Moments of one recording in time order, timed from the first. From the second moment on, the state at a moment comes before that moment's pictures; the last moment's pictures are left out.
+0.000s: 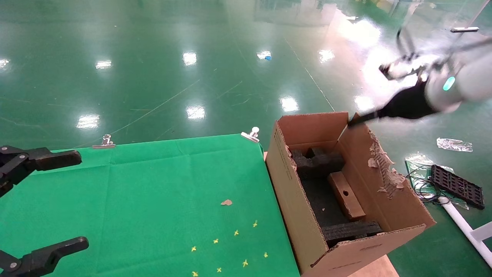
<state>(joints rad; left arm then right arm) -1.08 0.60 0.30 -1.28 0.72 1.49 -0.18 2.07 -0.84 -1.54 0.10 -1.29 -1.17 0.75</state>
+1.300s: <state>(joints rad) -1.08 0.60 0.30 -1.28 0.72 1.49 -0.18 1.78 -0.70 -1.01 0.62 -1.03 -1.28 0.47</state>
